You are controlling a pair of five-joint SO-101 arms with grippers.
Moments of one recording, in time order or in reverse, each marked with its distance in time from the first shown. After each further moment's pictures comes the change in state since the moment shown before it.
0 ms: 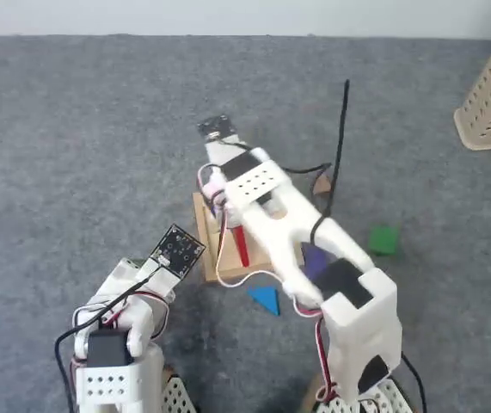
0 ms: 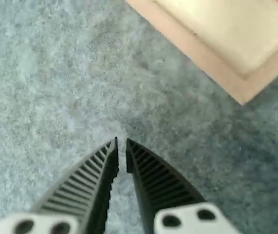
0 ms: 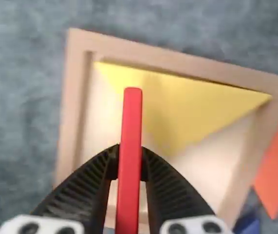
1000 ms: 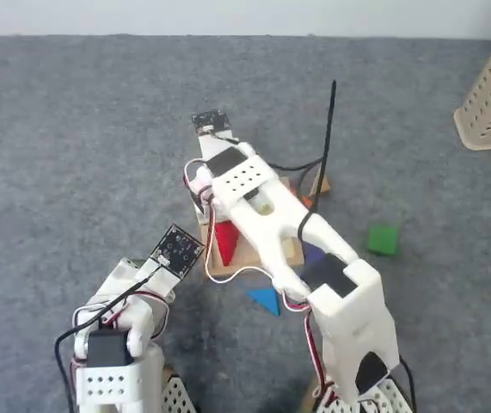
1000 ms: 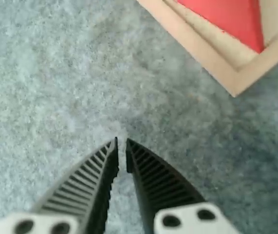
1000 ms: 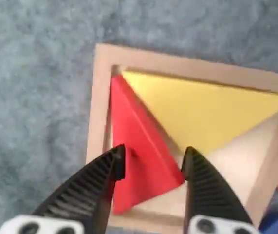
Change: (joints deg) left arm -0.2 0.0 0.0 0.0 0.0; right arm -0.1 5.1 -11.1 6.5 -7.7
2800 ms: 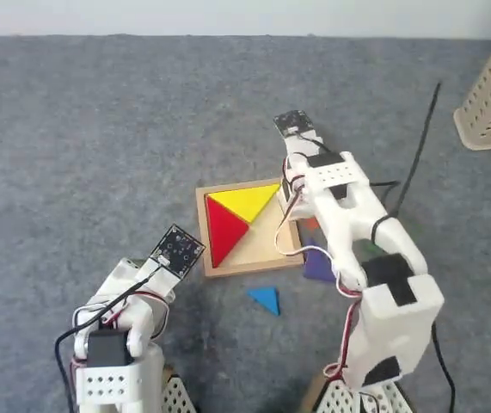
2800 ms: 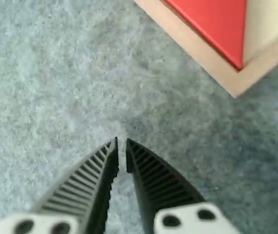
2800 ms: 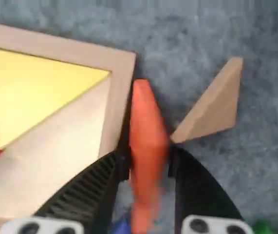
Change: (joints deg) left arm 0.2 0.0 0.0 0.0 0.0; right arm 21.8 -9.4 28.7 -19.0 25.7
